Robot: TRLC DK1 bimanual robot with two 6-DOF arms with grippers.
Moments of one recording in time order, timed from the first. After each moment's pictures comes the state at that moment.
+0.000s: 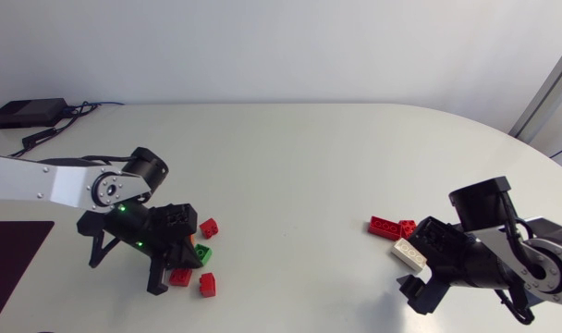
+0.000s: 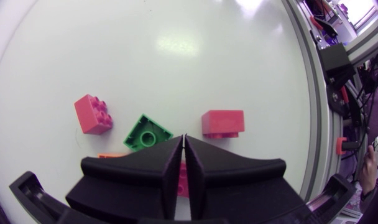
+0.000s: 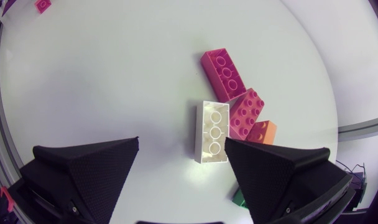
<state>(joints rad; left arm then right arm) -0.26 1.60 0.78 -0.61 0.41 1.08 0.20 1.07 0.43 -0.39 0.00 -0.58</state>
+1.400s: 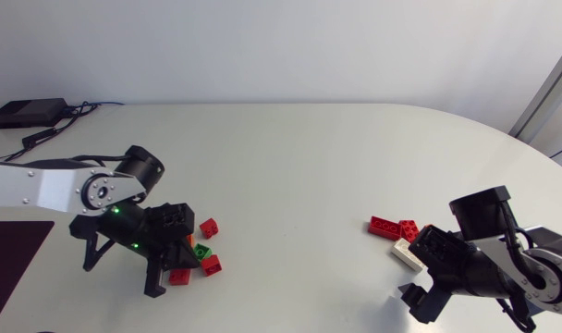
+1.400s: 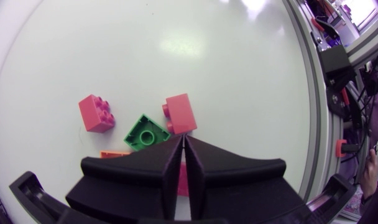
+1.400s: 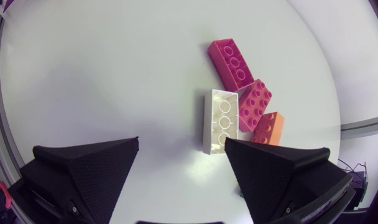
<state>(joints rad) -0.26 1.54 0.76 -0.60 0.40 1.05 0.20 1.05 0.39 -0.38 0.00 -0.59</state>
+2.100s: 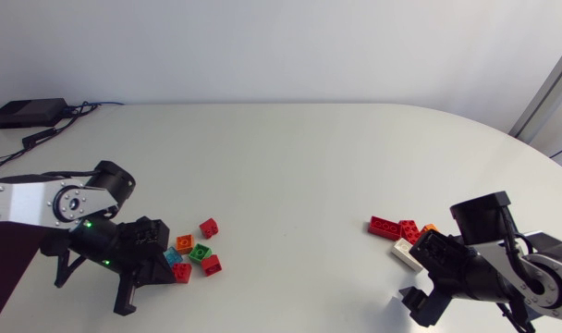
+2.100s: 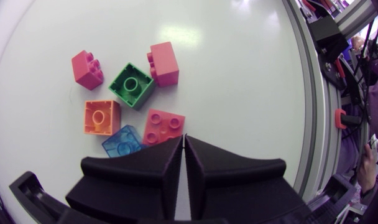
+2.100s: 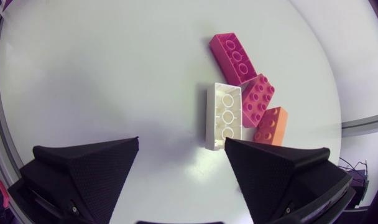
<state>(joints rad) -0.13 1.50 0.66 -0.64 0.39 1.21 0.19 1.05 0.36 -0.36 0.00 -0.59</state>
